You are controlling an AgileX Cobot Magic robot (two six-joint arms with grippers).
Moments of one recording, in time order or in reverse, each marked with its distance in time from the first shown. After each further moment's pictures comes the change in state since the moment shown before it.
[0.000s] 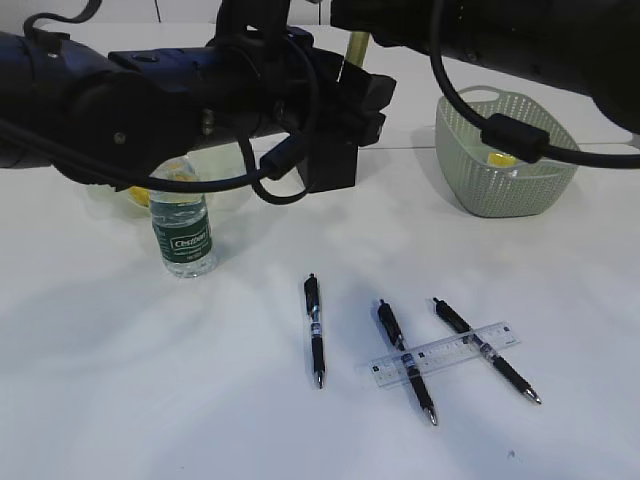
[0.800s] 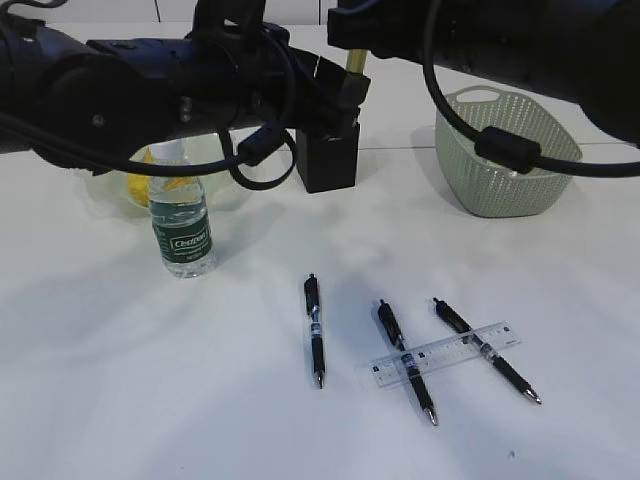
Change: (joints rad) left arm 0.041 -0.016 0.000 0.000 0.055 0.000; right arm 0.000 0.018 0.000 0.000 -0.004 -0.058
